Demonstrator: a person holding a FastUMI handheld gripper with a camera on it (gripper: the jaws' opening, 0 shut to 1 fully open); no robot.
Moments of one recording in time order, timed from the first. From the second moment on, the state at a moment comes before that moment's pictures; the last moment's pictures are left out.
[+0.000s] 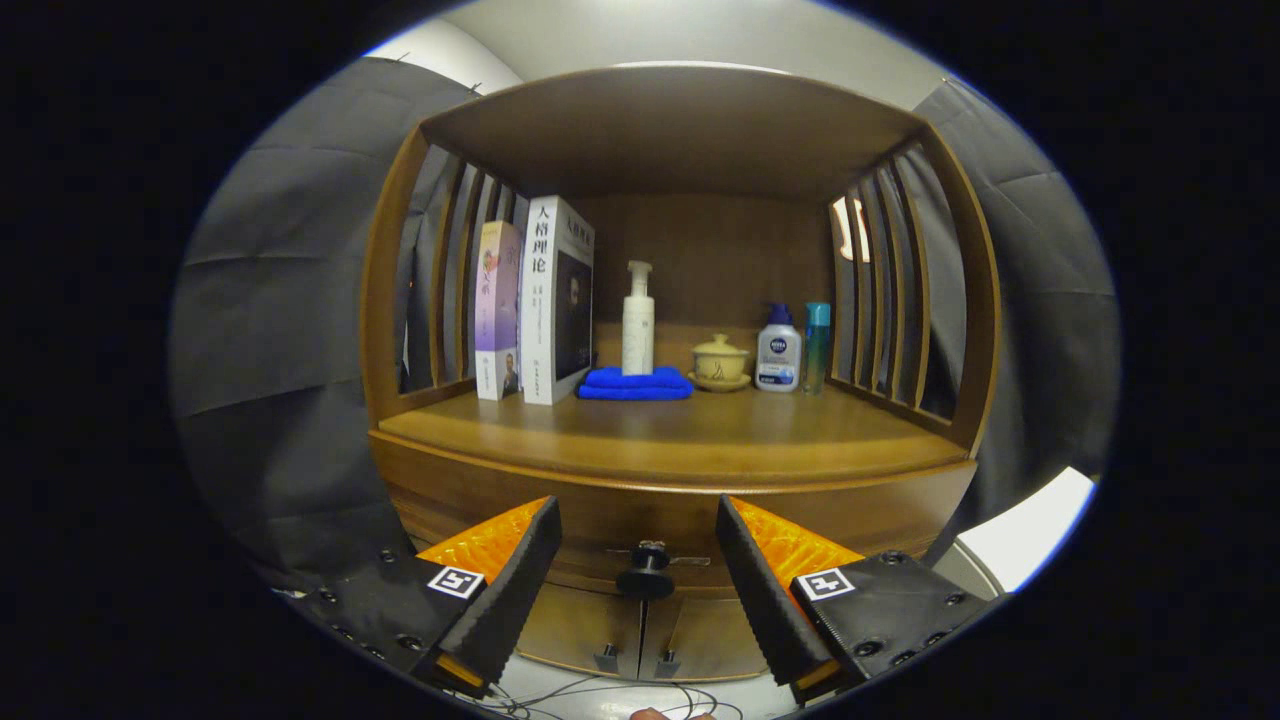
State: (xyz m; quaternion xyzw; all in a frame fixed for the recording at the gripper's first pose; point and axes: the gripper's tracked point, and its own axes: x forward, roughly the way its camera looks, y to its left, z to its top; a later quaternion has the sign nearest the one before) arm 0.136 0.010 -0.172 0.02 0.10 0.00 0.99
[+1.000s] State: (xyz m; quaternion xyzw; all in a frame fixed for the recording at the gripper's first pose) arm 0.164 0.014 -0.245 0.01 0.15 -0.01 0.99
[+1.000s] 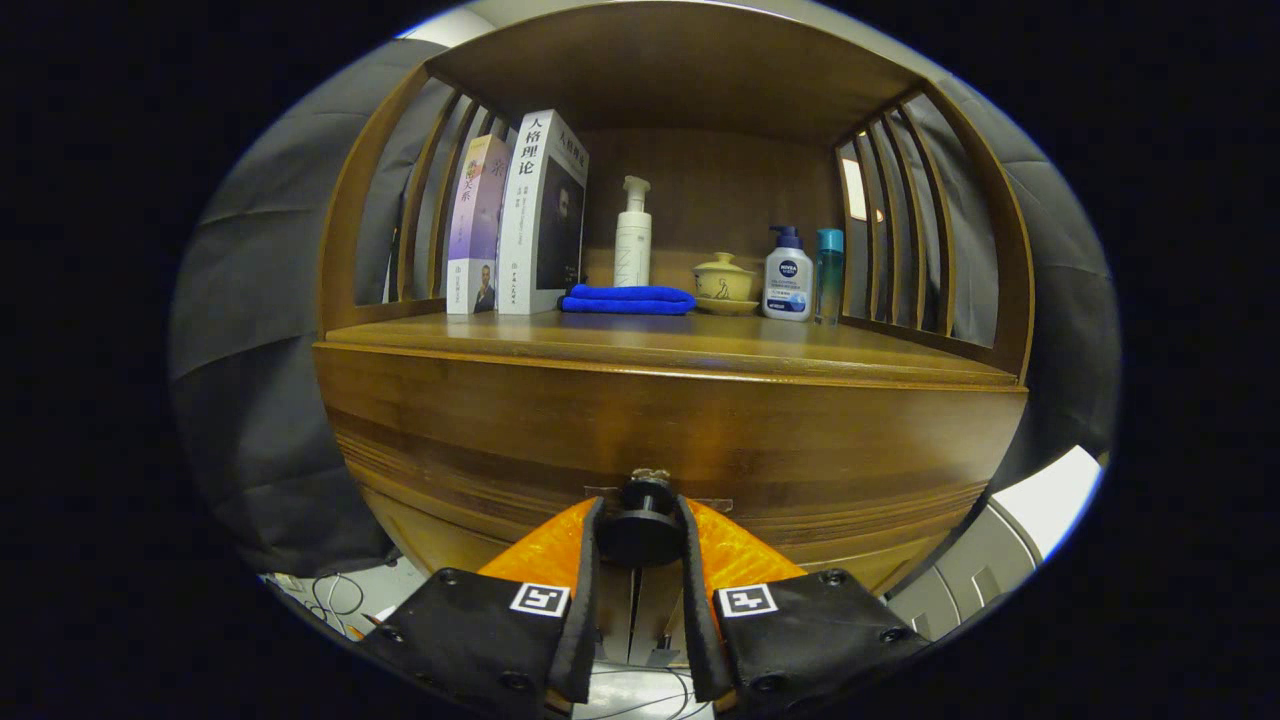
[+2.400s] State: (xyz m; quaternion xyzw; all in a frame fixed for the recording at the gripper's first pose) arm 0.046 0.024 -0.244 -0.01 0.15 0.01 0.99
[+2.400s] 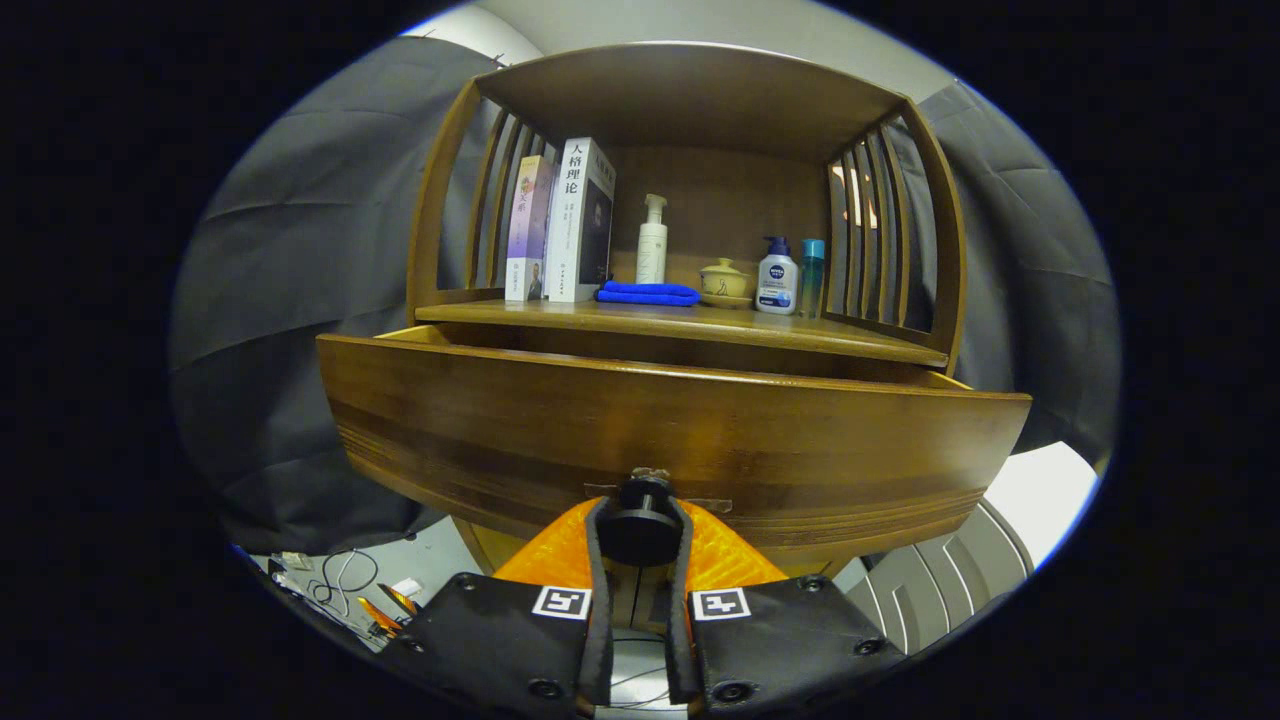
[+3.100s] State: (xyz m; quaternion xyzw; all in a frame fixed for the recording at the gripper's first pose) arm -0.023 0.031 -0.251 -0.01 0.16 0.03 0.99
